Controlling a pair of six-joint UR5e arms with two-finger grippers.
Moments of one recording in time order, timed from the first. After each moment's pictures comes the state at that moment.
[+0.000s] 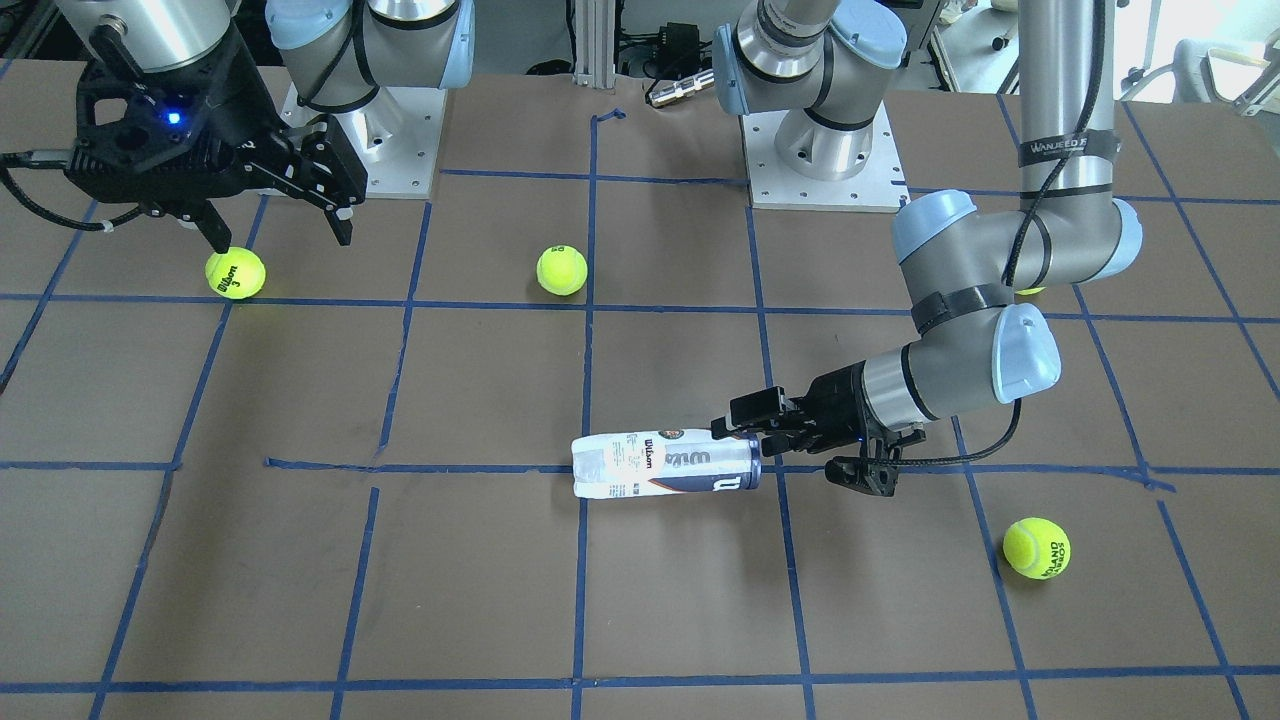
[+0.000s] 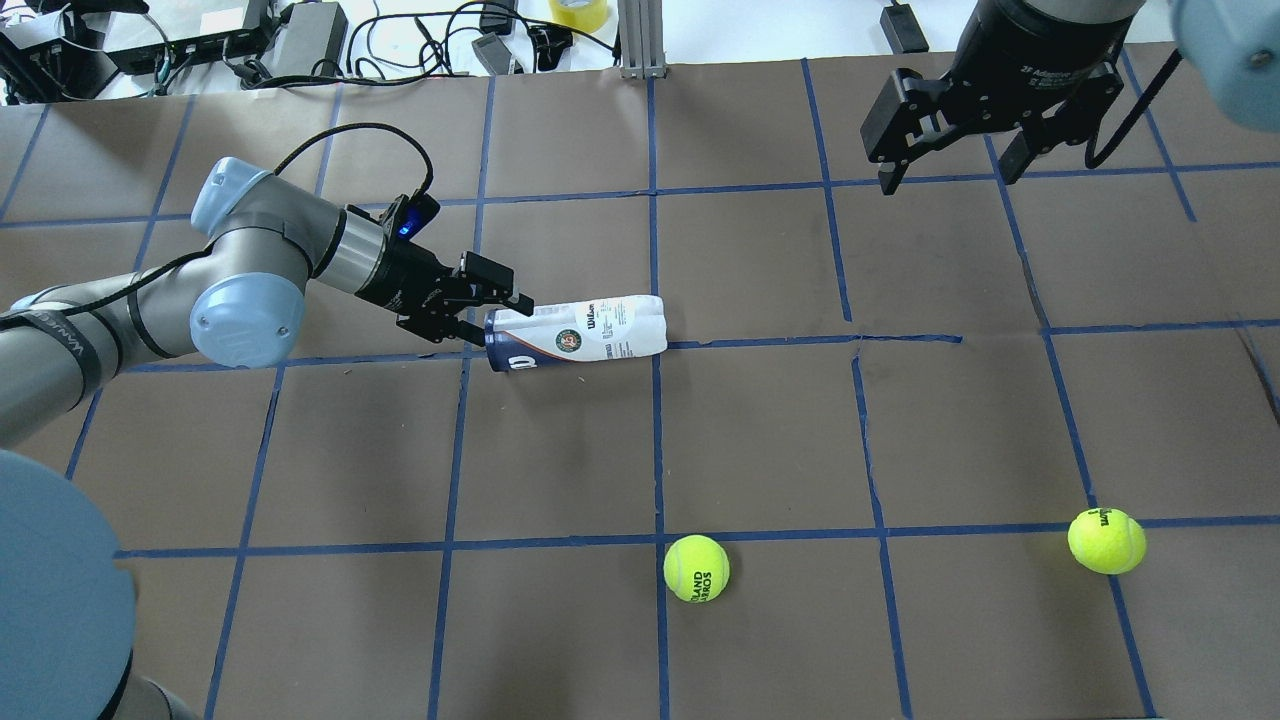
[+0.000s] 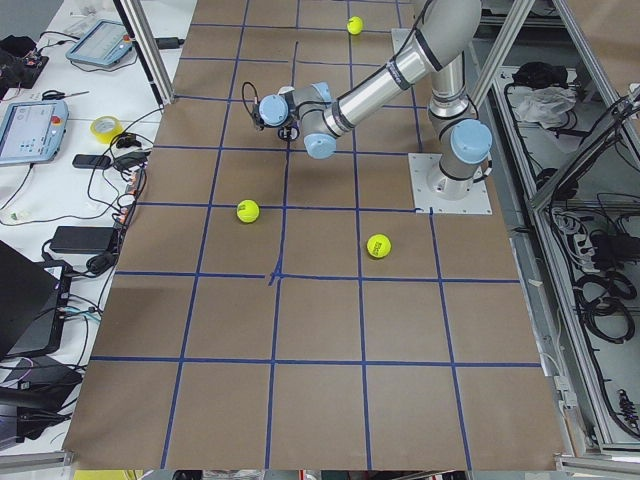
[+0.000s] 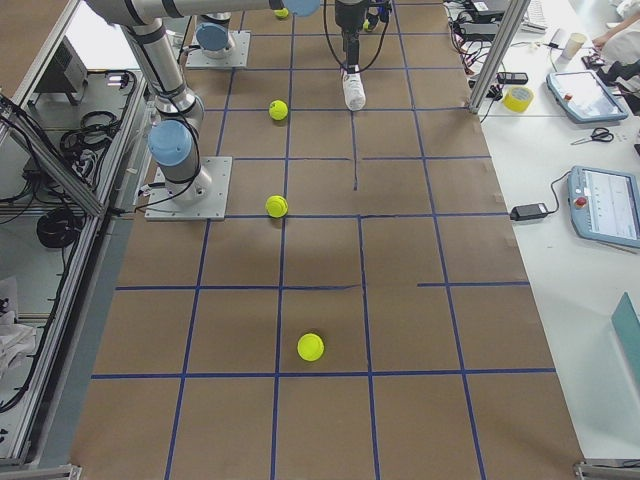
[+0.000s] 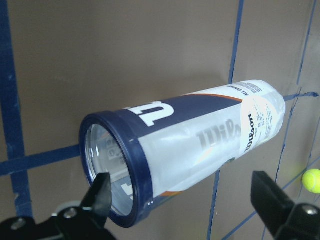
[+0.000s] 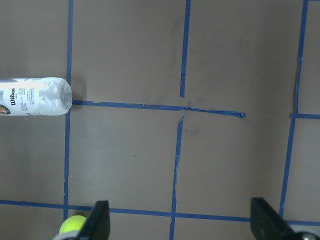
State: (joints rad) left arm -1.39 -1.97 -1.91 -1.07 0.87 0.23; right arm 1.57 -1.57 1.49 -1.54 -1.54 -0.06
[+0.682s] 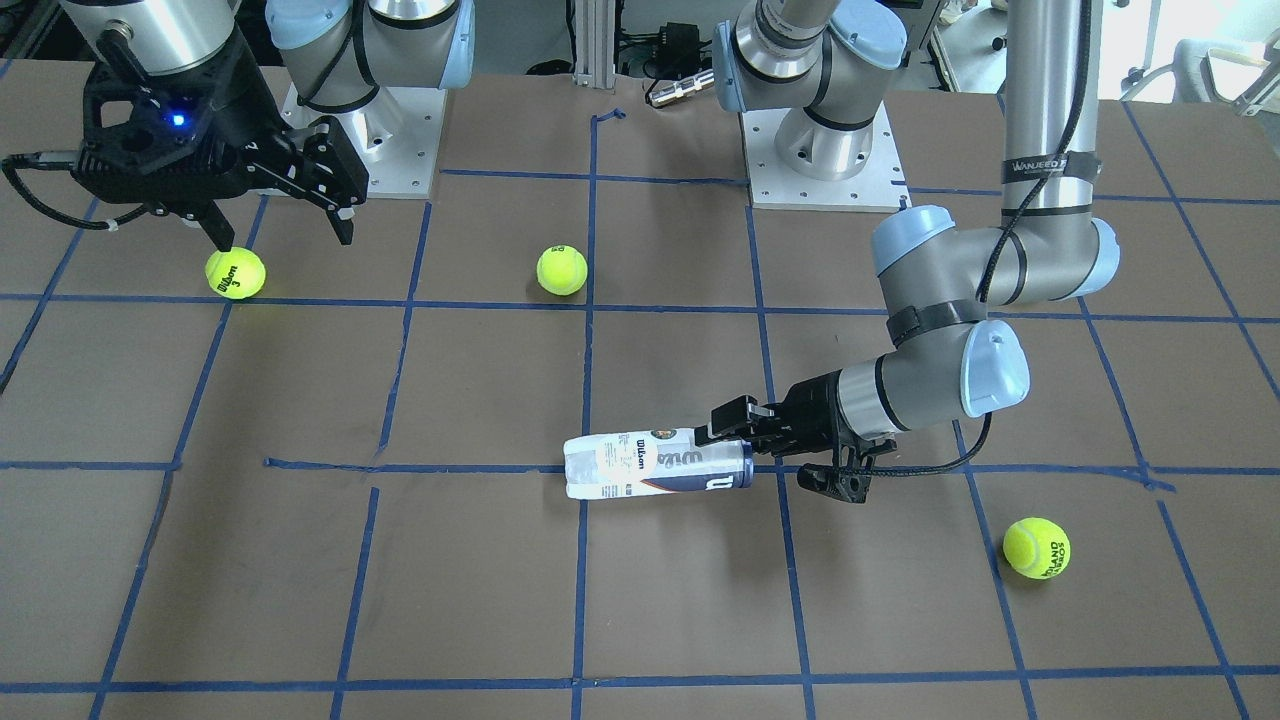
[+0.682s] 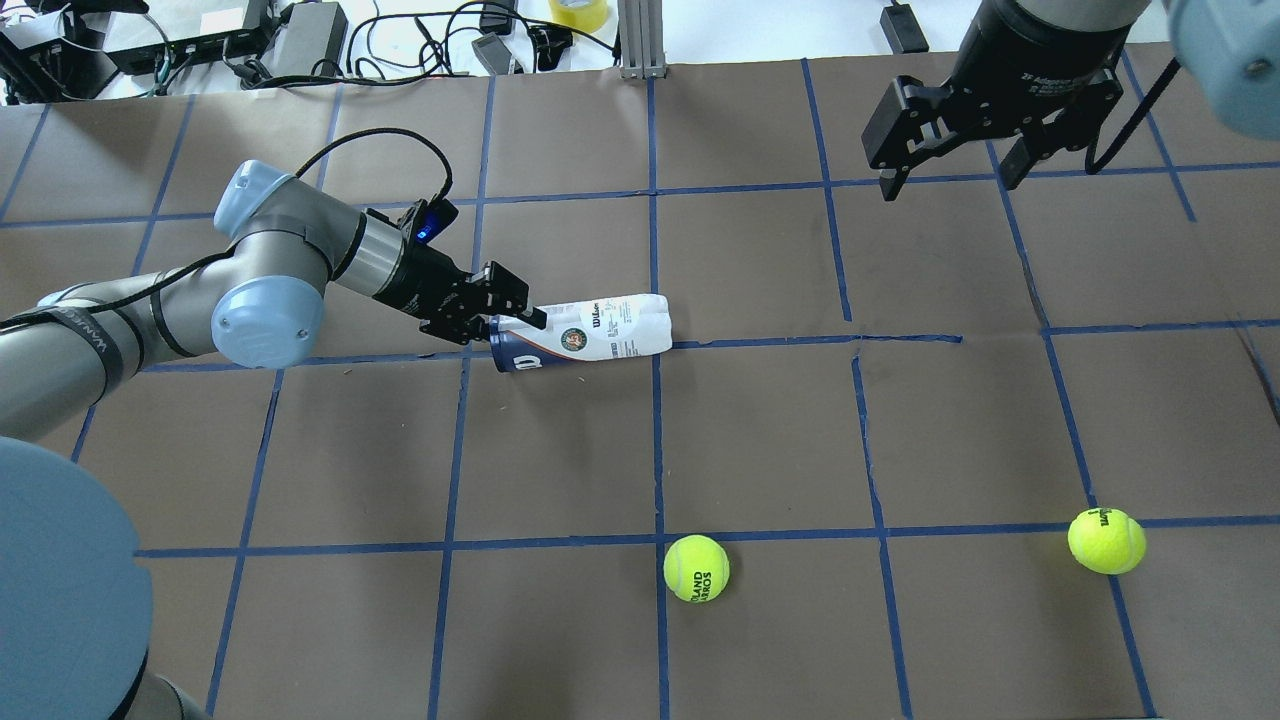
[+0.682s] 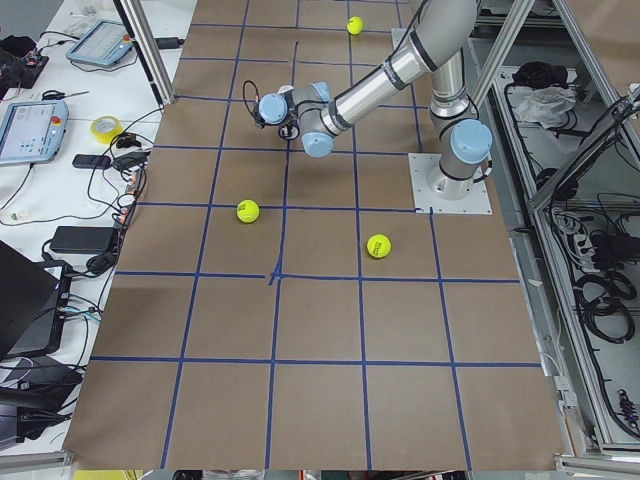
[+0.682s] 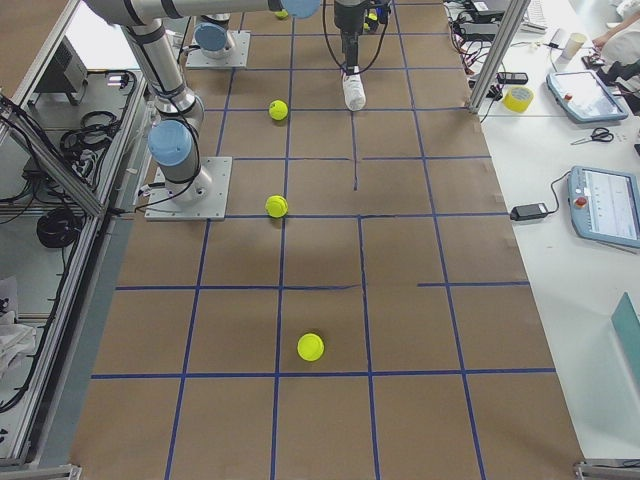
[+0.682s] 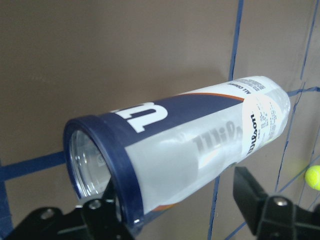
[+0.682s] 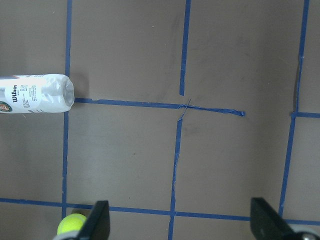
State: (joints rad) left arm -1.42 -1.98 -1.90 -1.06 0.88 0.23; right arm 1.57 -1.57 1.50 -1.54 -1.54 -0.07
